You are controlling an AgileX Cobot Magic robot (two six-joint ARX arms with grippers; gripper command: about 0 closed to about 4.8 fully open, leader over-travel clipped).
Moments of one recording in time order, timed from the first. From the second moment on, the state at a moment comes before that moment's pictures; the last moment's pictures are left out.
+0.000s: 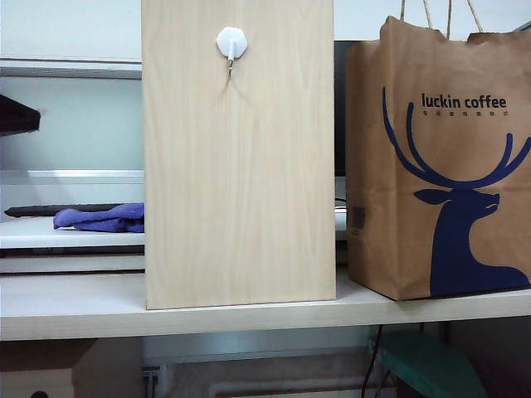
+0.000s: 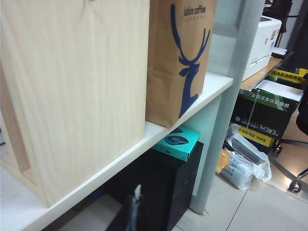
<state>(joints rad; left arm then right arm) -0.65 0.00 0.01 -0.05 0.18 -0.06 0.01 0.76 0.66 0.30 -0.37 0.24</state>
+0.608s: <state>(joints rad) -0.65 0.00 0.01 -0.05 0.18 -0.06 0.17 1.16 0.91 0.31 -0.37 0.07</state>
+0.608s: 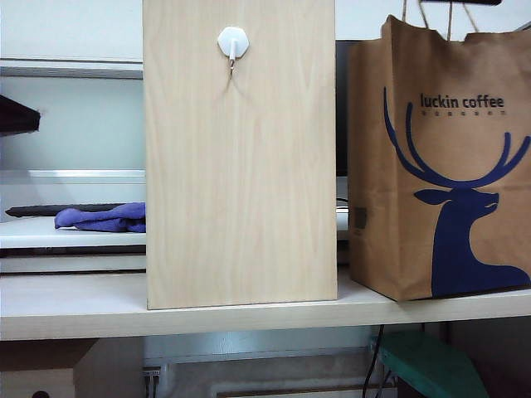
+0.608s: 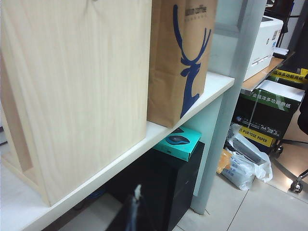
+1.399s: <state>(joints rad) -0.65 0.00 0.01 -0.05 0.18 -0.06 0.20 1.12 0.91 0.20 -0.24 0.03</state>
